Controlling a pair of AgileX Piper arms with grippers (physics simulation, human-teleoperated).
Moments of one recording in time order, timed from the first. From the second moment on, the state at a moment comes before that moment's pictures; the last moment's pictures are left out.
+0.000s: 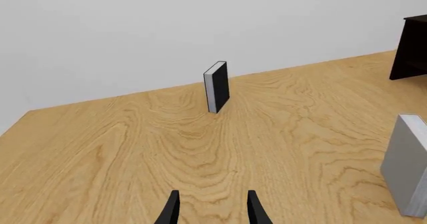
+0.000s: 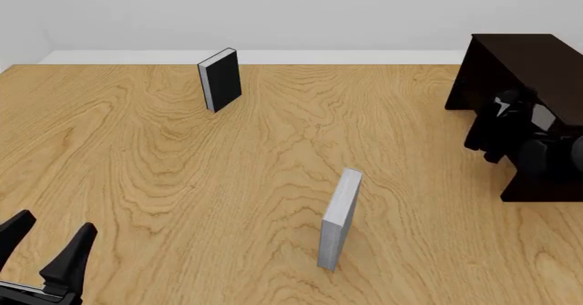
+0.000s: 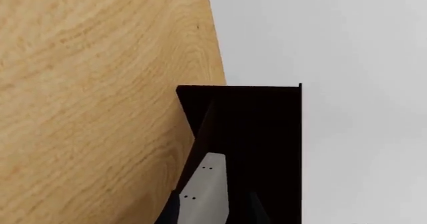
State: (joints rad) left arm -0.15 0.00 0.00 0.08 0.11; right arm -0.24 1.88 -0.91 -0.57 -1.41
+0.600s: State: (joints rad) left arm -0.15 0.00 0.00 0.08 0.11; right arm -0.16 1.91 -1.00 -0.52 -1.39
